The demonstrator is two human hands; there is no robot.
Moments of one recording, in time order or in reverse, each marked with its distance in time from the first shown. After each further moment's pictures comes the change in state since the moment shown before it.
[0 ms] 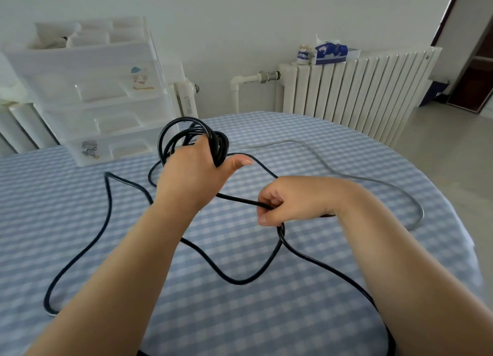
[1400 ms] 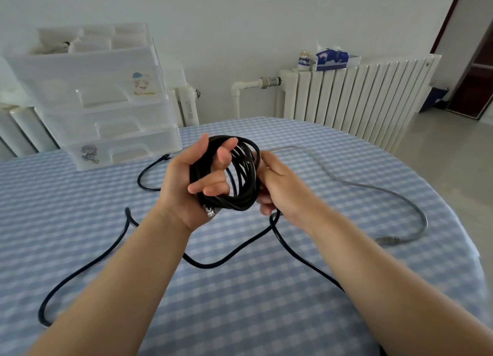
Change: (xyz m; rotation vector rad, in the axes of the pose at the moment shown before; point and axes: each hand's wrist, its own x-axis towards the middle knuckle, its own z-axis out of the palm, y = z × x) left_hand 0.001 -0.015 0.003 -2.081 -0.639 -0.354; right_hand 0.039 -0.004 0.023 0.875 0.510 -0.211
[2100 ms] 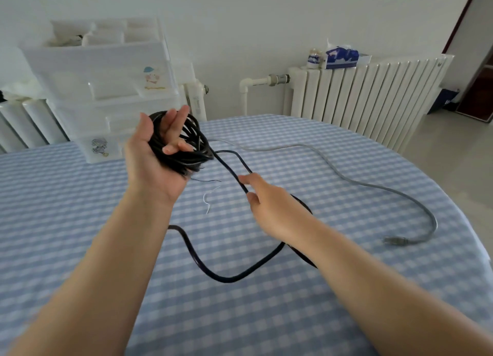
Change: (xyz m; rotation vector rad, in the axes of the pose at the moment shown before) left_hand -0.009 0.039 -0.004 -0.024 0.444 0.520; right_hand -0.017 0.008 0.027 -0.746 -0.041 0.056
